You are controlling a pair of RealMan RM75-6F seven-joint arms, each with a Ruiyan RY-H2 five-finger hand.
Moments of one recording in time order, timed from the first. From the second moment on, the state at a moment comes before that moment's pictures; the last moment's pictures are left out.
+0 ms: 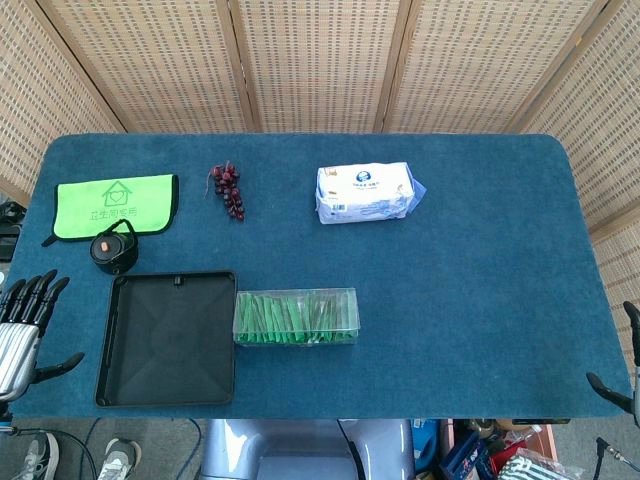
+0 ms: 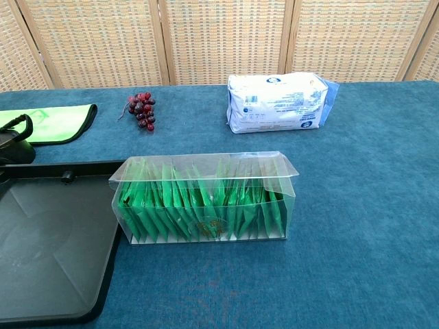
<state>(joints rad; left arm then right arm) -0.13 -1.05 0.06 -1.75 1.55 1.58 0.09 -0.07 -1.05 0.09 -1.72 -1.44 1.65 -0.08</state>
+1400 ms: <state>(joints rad) -0.71 -1.42 -0.20 -1.78 1.27 0.87 0.38 -0.04 -1.03 0.11 -1.70 -1.35 1.54 -0.05</state>
